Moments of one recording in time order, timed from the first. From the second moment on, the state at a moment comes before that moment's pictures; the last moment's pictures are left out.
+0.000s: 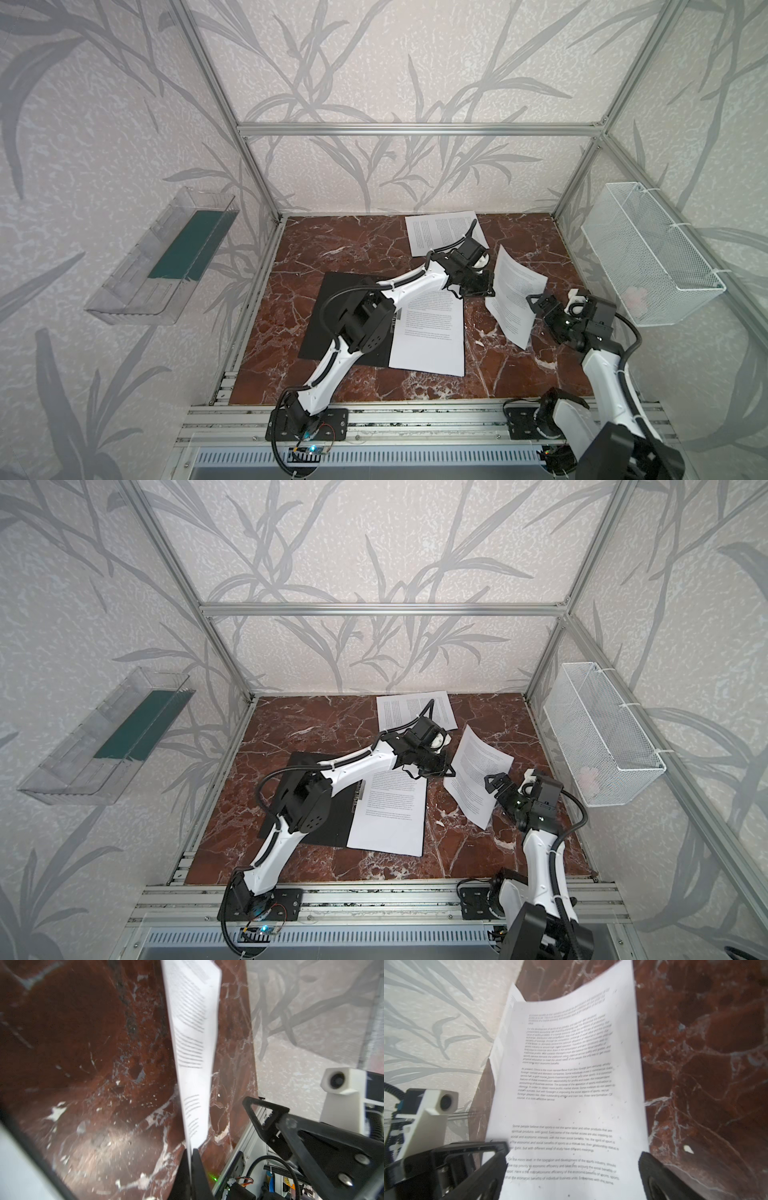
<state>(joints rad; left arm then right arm) -0.87 2.22 1.93 -0.51 0.47 -0.76 -0.42 0.85 0.44 -0.32 -0.55 0.60</state>
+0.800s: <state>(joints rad) -0.45 1.07 0.63 -0.36 0.24 -0.83 0.22 0.99 0.59 -0.30 -0.39 0.52</state>
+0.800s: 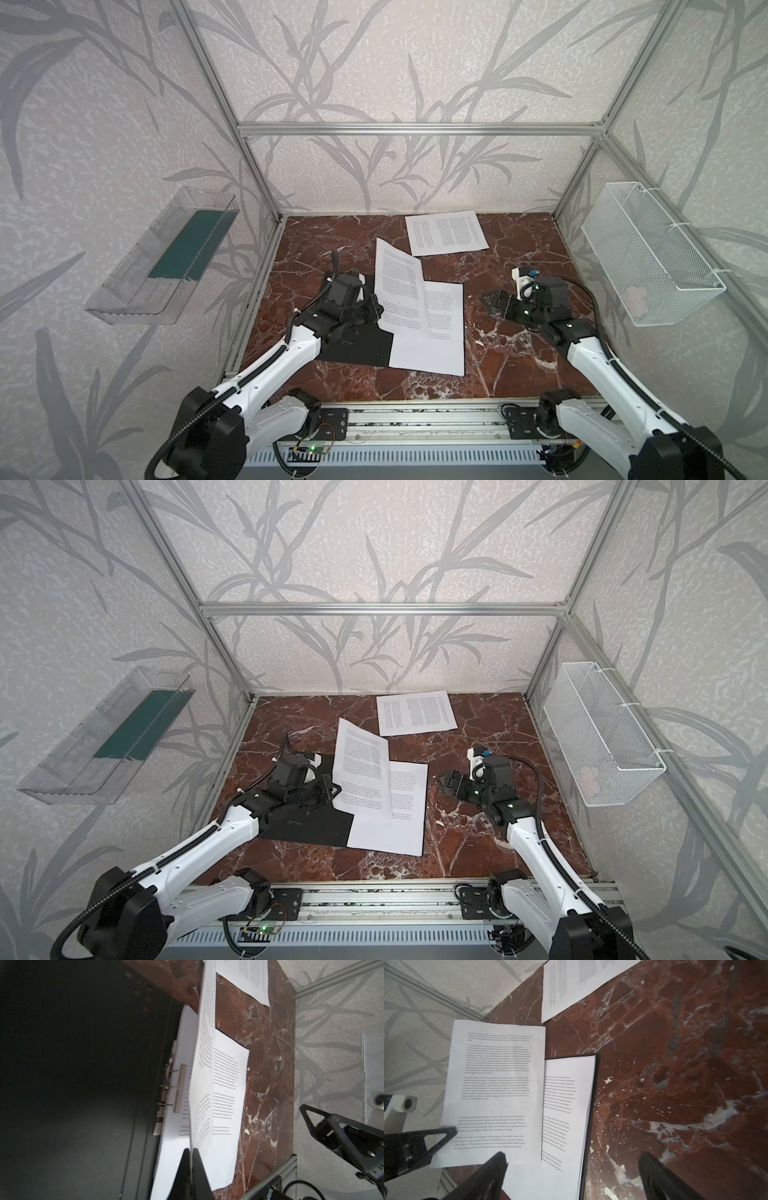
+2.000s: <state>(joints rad) -0.41 1.19 0.49 -0.36 0.18 -0.70 0.64 1.92 1.10 -0.04 -0.48 0.67</state>
